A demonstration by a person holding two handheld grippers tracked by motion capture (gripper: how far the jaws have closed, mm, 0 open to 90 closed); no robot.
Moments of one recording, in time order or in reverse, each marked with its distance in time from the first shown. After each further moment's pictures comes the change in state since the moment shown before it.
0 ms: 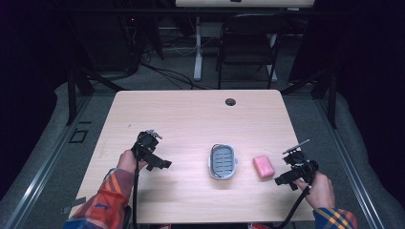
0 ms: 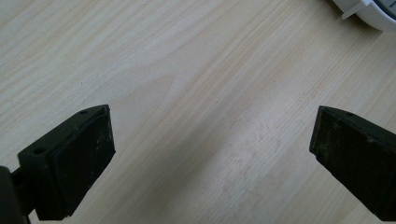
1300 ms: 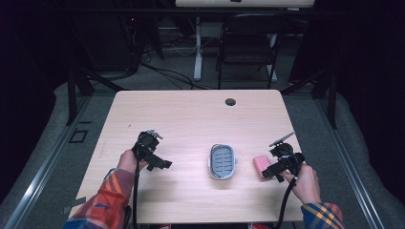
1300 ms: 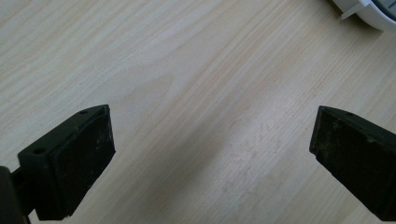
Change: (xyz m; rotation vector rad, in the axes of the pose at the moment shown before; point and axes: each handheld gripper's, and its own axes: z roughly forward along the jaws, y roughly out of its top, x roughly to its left) left arm -0.001 0.001 0.001 0.004 0.002 0.003; right arm 0.027 0.034 -0.001 -0.023 0.032 -0.025
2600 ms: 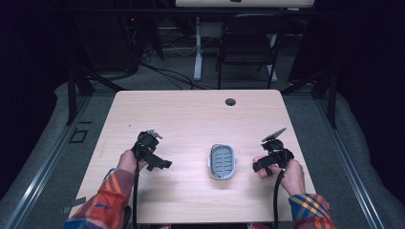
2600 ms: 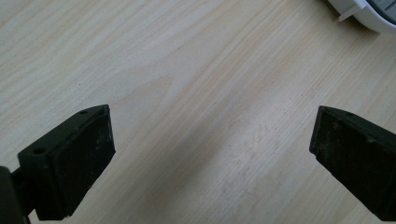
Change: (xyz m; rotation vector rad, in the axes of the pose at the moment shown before) left arm 0.000 0.000 -0.001 -0.009 -0.005 -0.004; right arm 0.000 0.028 0.035 0.043 0.059 0.120
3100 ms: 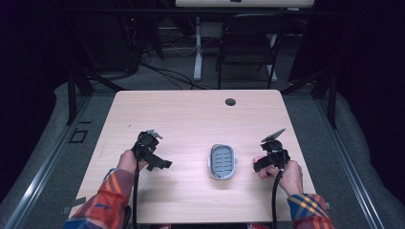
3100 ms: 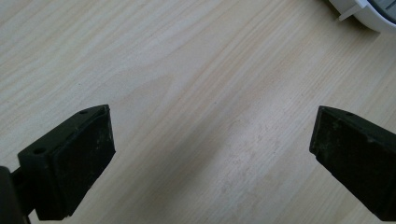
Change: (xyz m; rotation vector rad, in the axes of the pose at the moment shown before) left arm 0.000 0.000 0.000 0.001 -0.001 0.001; right arm 0.001 0.001 0.007 0.002 -0.007 0.029
